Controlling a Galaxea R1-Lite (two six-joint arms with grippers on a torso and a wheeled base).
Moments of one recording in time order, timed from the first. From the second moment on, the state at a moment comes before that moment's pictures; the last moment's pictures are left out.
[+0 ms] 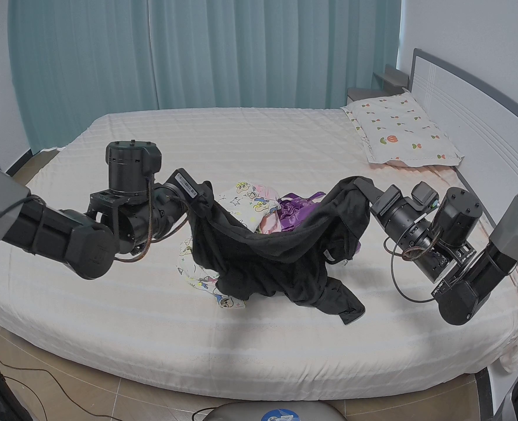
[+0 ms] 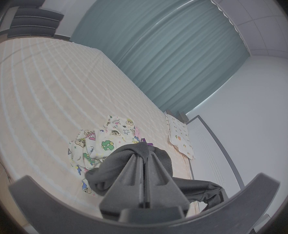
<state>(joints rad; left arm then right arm) -0.41 1.91 -1.04 -0.59 0.15 -0.89 0.42 2.05 -0.69 -1.55 0.04 0.82</state>
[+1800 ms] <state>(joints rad) -0.33 1.93 -0.80 -0.82 -0.01 -1.02 0.49 2.14 -0.73 -1.55 0.00 0.74</state>
